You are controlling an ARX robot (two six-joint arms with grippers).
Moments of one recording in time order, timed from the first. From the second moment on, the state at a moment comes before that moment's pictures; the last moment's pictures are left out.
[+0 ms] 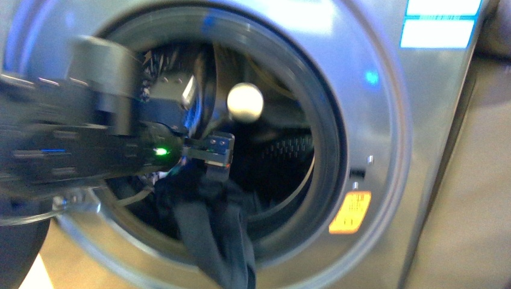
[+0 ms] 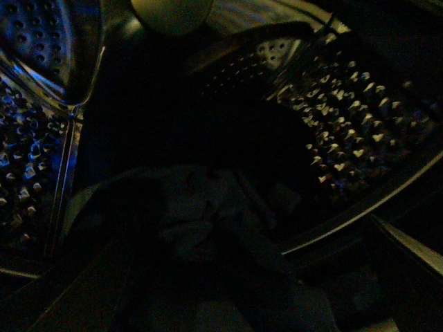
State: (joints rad) left arm -0.27 1.75 1.01 0.58 0.04 0.13; right arm 0.00 0.00 0.01 0.00 0.00 0.00
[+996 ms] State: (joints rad) left arm -0.25 0.53 0.43 0.13 -0.24 0.02; right arm 0.00 0.00 0.01 0.00 0.00 0.00
